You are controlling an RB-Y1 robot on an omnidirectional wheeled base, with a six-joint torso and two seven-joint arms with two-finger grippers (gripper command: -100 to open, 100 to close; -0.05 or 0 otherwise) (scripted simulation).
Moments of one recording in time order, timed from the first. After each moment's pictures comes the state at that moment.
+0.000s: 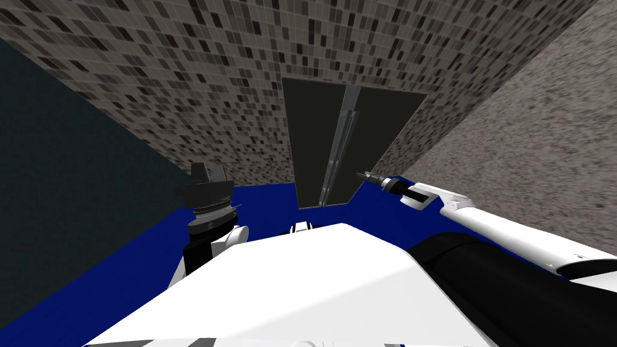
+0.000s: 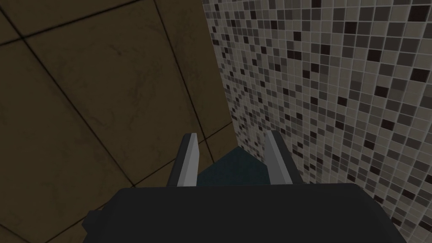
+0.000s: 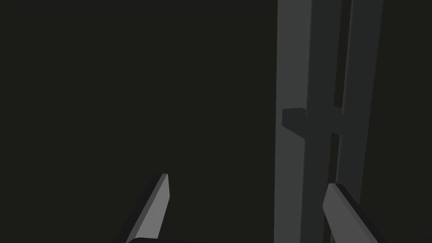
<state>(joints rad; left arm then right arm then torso) 0.46 0.03 0.04 -2.38 -0.02 -0.56 0.06 0.56 -1.35 -0.24 -1.54 -0.02 -0.48 0.19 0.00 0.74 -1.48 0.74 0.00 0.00</state>
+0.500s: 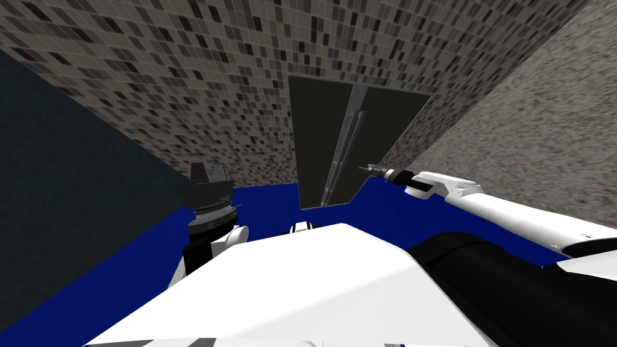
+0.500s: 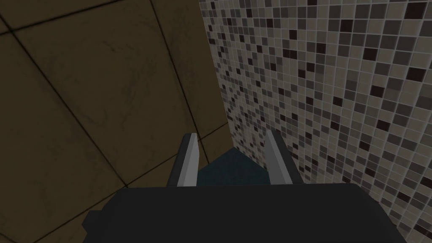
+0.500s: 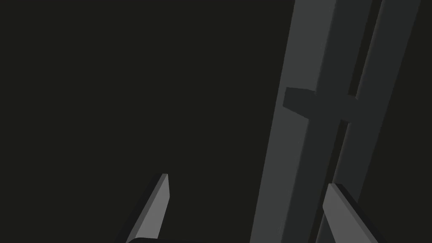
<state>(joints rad) 0.46 0.03 0.04 -2.38 -0.02 -0.56 0.06 0.52 -1.48 -0.27 -1.48 0.00 -0.47 0.21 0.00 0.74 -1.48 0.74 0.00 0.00</state>
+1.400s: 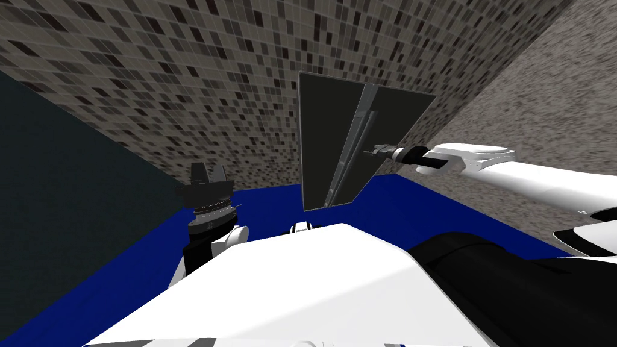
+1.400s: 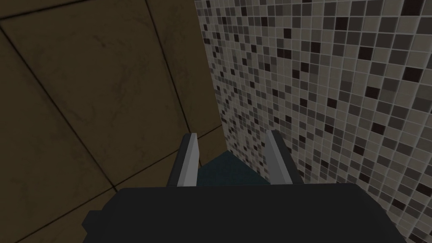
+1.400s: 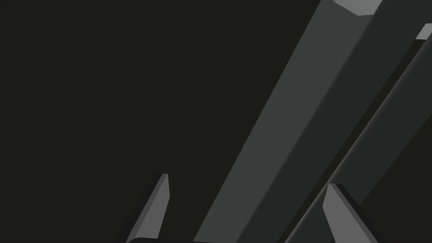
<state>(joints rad) 0.46 0.03 0.04 -2.38 -0.02 -0.56 0.06 0.50 -1.70 -0.40 -1.38 0.05 -0.45 0.23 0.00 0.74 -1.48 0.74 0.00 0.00</state>
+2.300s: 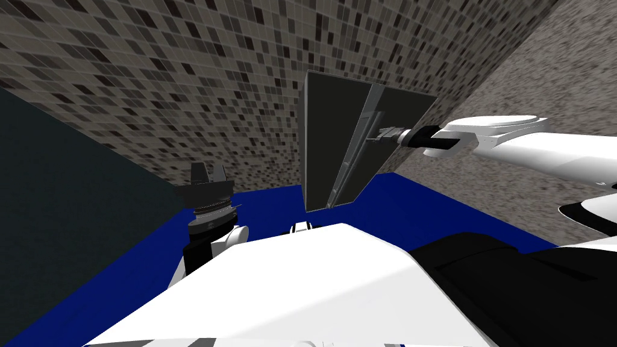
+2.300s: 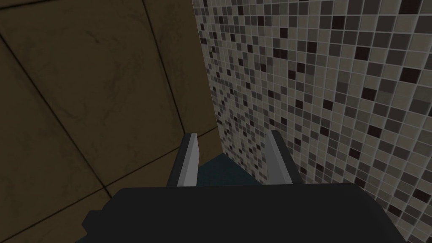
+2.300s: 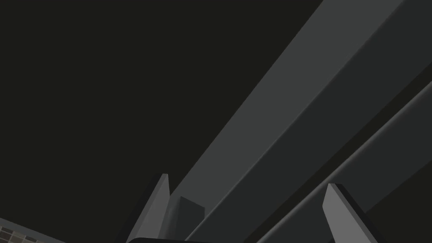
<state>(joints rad) 0.46 0.03 0.04 -2.38 -0.02 -0.56 0.06 0.34 -1.87 -0.32 -1.27 0.02 -0.45 0.28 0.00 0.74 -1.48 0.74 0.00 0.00</state>
